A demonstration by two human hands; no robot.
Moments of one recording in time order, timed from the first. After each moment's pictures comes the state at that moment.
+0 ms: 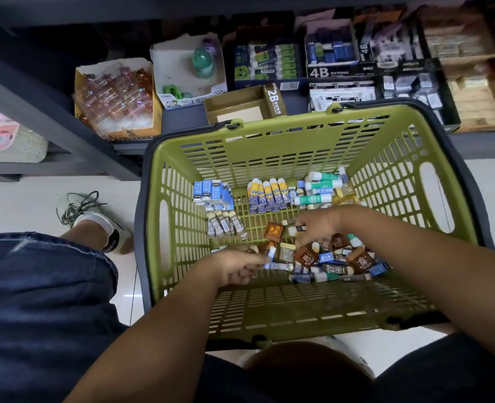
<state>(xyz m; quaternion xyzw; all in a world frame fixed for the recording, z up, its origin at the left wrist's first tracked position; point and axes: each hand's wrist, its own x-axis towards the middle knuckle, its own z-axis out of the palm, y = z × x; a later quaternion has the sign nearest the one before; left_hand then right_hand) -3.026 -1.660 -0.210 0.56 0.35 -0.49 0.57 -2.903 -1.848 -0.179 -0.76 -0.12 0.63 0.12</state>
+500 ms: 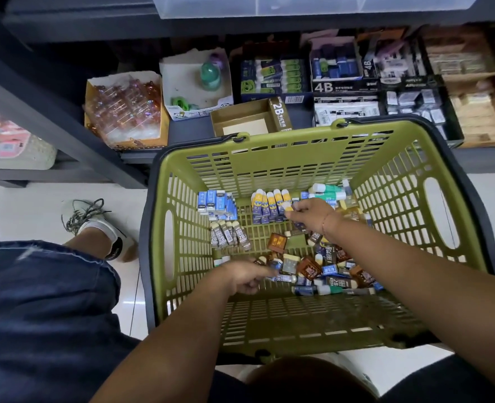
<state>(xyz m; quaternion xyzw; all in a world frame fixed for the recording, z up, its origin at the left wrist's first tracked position) -3.023 -1.669 -0.207 0.58 0.34 -0.48 0.56 -2.898 -1.830 -0.188 -0.82 0.06 0.40 0.40</state>
